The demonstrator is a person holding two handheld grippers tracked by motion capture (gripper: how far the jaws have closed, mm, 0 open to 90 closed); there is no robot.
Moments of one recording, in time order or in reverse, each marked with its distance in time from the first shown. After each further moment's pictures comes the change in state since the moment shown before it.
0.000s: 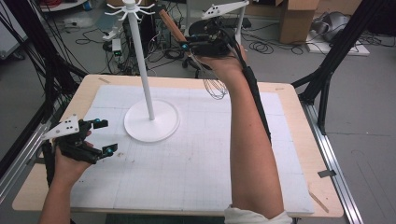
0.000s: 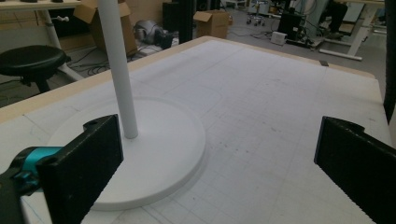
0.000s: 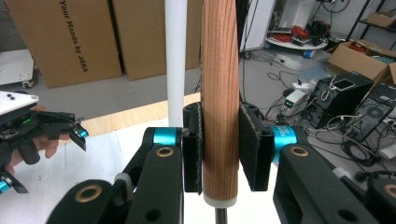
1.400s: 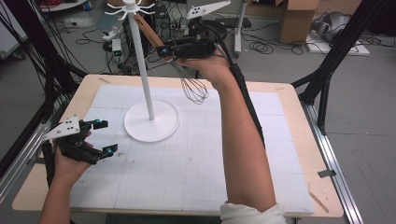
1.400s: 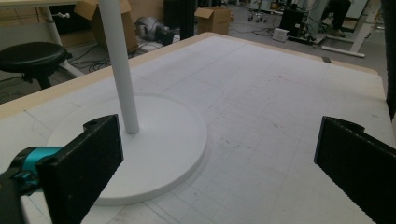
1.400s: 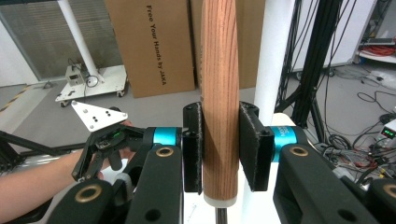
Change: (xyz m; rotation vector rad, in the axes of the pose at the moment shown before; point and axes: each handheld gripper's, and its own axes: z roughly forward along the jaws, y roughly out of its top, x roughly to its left) left arm 0.000 -0.002 0.001 0.013 0.005 -0.003; right arm 0.010 0.008 0.034 -0.061 0.338 0.035
